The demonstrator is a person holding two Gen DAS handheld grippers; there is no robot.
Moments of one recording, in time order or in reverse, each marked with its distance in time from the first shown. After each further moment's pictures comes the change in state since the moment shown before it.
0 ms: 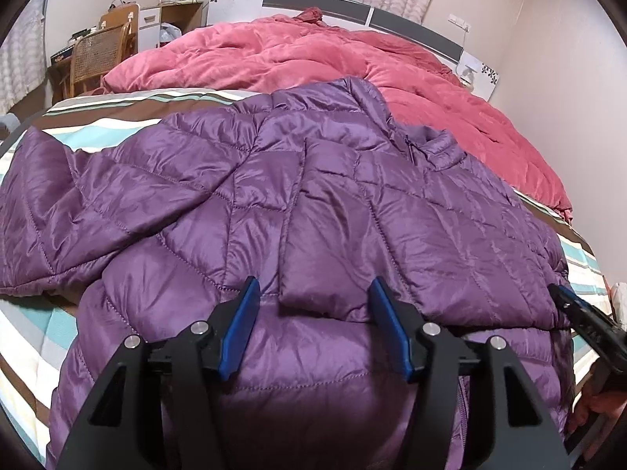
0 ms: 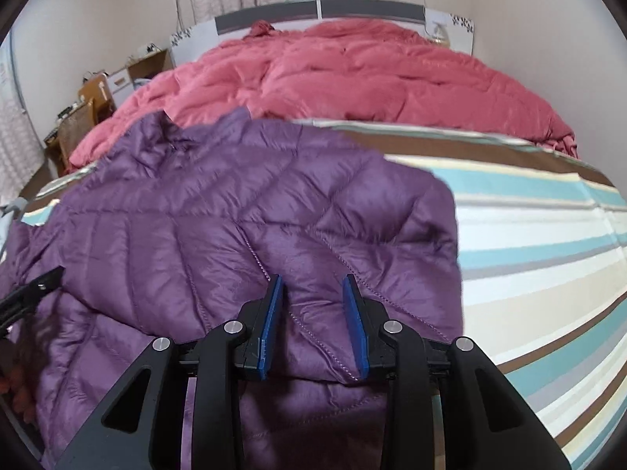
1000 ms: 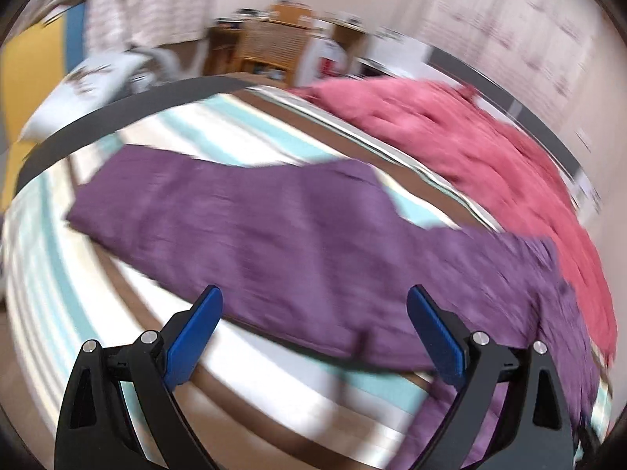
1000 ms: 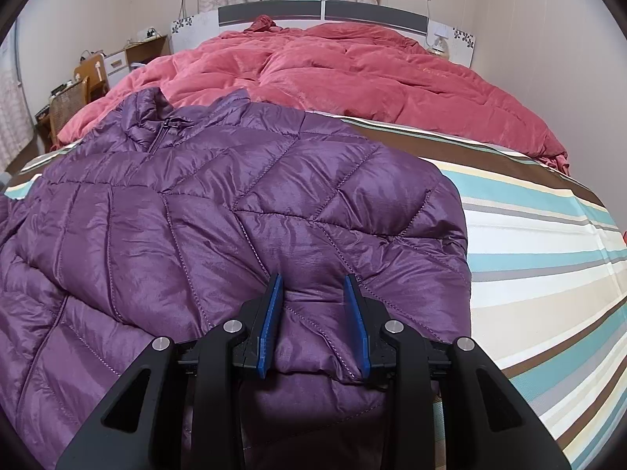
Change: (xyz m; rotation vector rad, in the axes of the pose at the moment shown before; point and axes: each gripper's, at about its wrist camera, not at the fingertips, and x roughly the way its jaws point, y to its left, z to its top) left arm -0.093 0.237 0.002 -0.465 -0.169 0.337; right arm 0.009 0.013 -0.009 -0.068 -0.021 -0.069
